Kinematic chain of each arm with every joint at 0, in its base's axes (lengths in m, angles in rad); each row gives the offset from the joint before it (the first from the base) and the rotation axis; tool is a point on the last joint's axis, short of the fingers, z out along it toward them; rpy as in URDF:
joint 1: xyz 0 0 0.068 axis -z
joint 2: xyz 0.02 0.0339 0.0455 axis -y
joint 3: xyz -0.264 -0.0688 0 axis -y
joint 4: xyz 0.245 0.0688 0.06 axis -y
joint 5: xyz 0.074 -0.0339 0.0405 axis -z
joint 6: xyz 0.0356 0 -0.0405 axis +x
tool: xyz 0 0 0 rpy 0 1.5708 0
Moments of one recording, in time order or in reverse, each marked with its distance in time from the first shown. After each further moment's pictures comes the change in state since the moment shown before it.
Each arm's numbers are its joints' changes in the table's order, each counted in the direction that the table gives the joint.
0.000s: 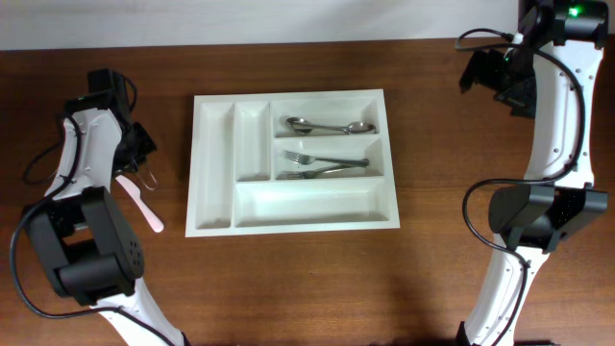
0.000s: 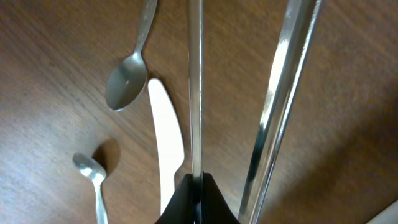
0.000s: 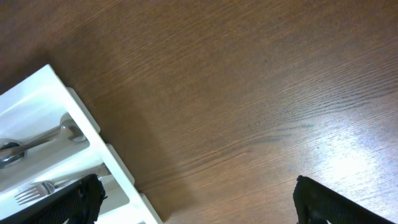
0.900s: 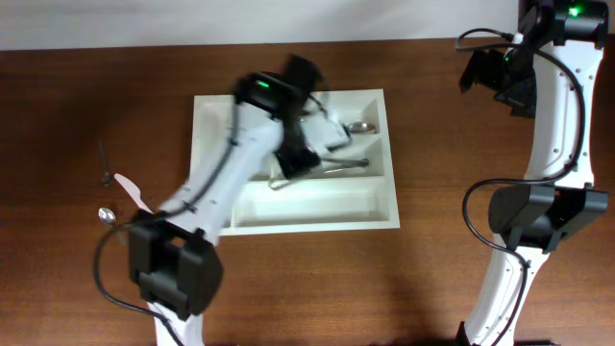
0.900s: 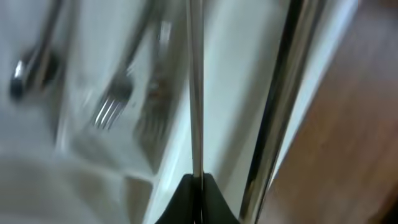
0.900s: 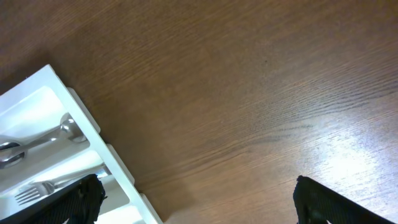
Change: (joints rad) left arm 0.719 0.029 0.274 -0.312 0.379 1.101; right arm 0.000 0.000 0.000 0.000 0.000 0.000
